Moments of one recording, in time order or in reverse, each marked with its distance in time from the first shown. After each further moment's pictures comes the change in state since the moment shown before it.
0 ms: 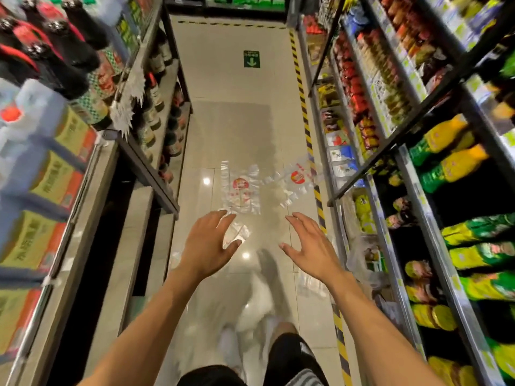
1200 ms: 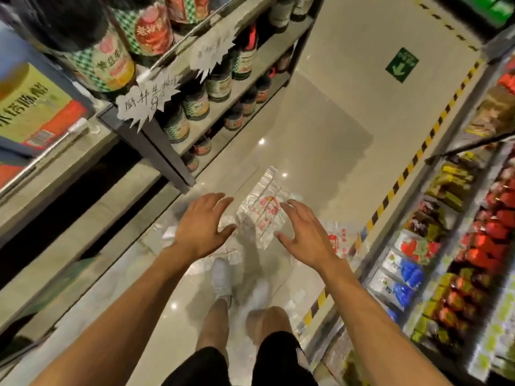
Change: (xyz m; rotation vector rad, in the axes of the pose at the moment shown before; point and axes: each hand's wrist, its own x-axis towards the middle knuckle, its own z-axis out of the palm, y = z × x) left_hand 0.330 -0.202 0.065 -0.159 0.030 -0.668; right_hand 0.567 0.018 0.036 -0.234 -0.485 -0.530
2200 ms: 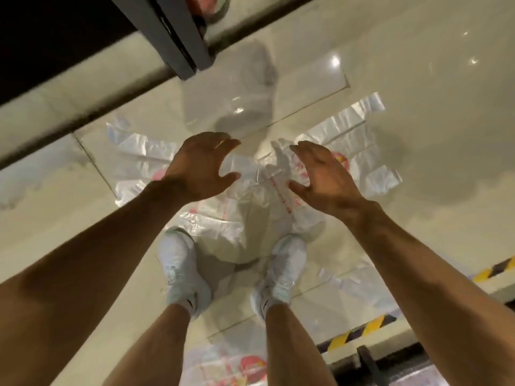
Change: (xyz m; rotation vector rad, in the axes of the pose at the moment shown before) left_hand 0.167 -0.215 0.477 -0.112 -0.047 -0.303; right_hand 0.323 0.229 0.416 -0.176 -0.373 -0.349
